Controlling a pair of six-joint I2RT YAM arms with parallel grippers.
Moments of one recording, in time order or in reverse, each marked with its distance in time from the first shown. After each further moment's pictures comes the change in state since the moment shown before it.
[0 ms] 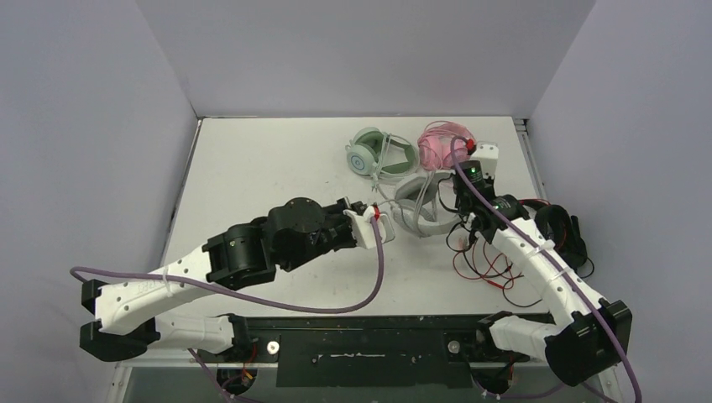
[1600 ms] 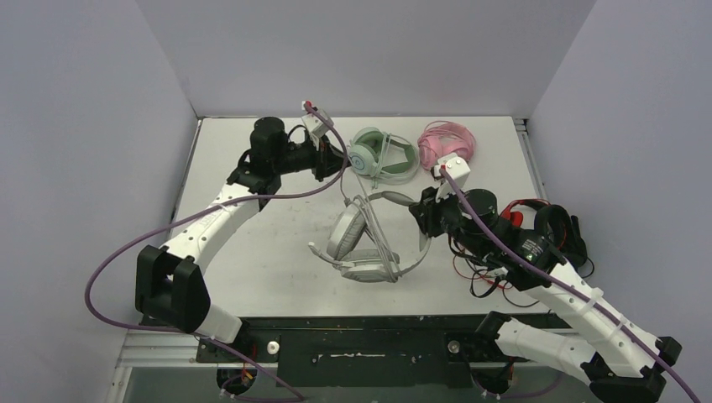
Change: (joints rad) left arm 0.882 0.365 -0.108 0.518 1.082 -0.473; right arm 0.457 -0.285 0.058 0.008 -0.371 -0.136
